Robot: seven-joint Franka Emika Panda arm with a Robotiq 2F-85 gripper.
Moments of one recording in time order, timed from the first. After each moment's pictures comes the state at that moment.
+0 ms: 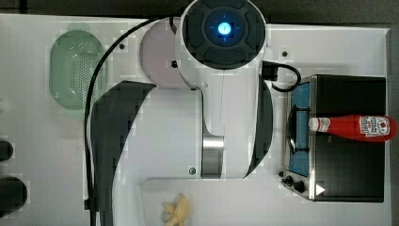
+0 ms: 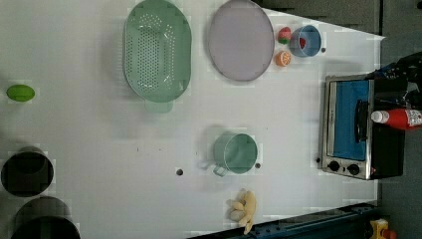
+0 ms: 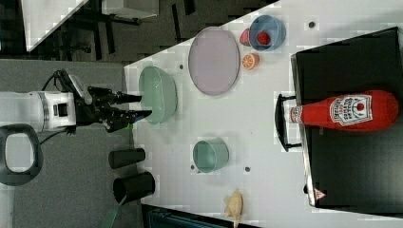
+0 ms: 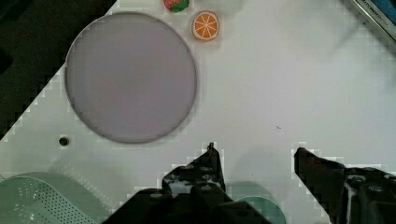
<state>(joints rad) 0.01 0.03 -0.01 -1.74 0.01 0.21 0.07</state>
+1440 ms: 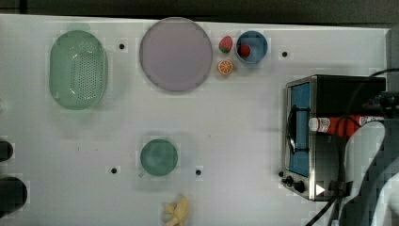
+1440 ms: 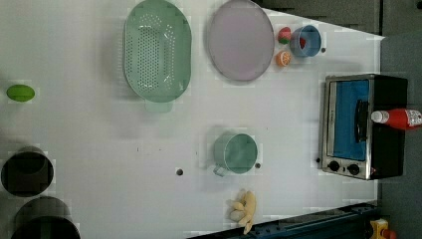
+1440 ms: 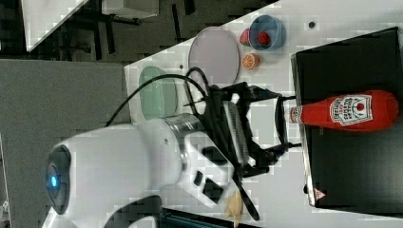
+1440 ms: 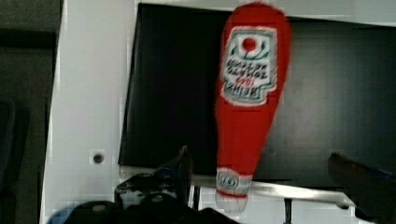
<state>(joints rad) -0.13 0.10 -0.52 -1.81 -0.01 0.47 0.07</state>
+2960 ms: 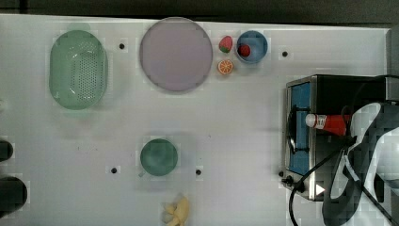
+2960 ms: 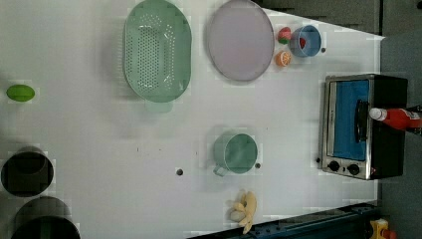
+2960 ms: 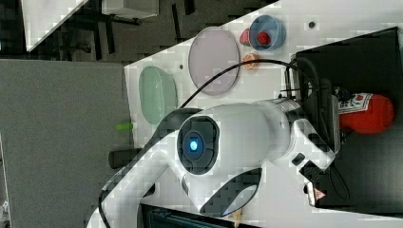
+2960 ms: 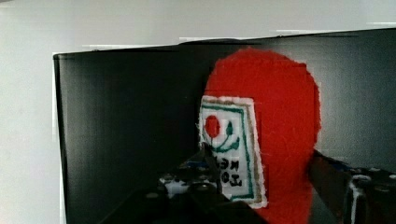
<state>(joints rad) -0.20 0.39 -0.57 -1.79 0.17 0.65 0.06</state>
